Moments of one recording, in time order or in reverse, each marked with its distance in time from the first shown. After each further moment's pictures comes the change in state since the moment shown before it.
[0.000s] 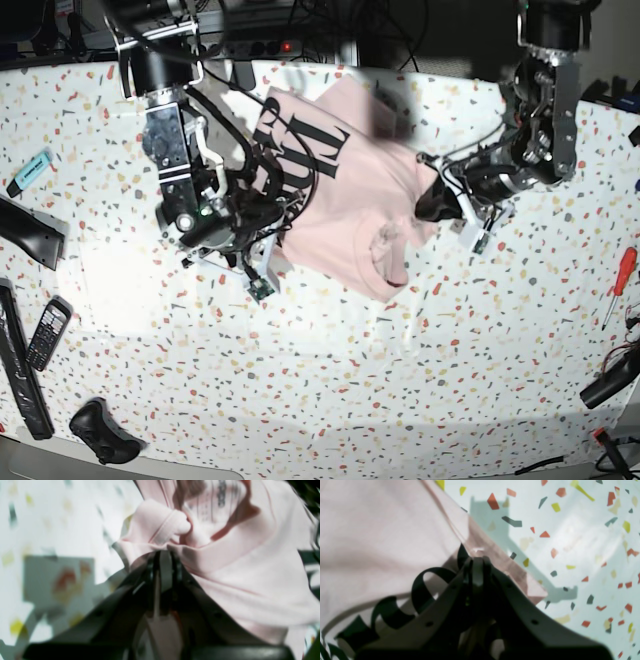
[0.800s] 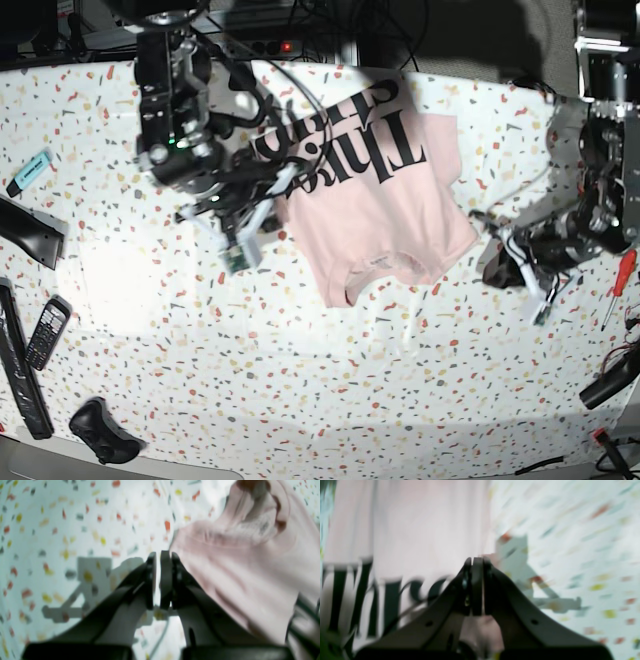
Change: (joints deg) left arm -6.4 -13.0 0.3 11.3 -13.4 3.0 12.7; right arm -12.3 -2.7 6.6 21.0 10.2 0.3 1.4
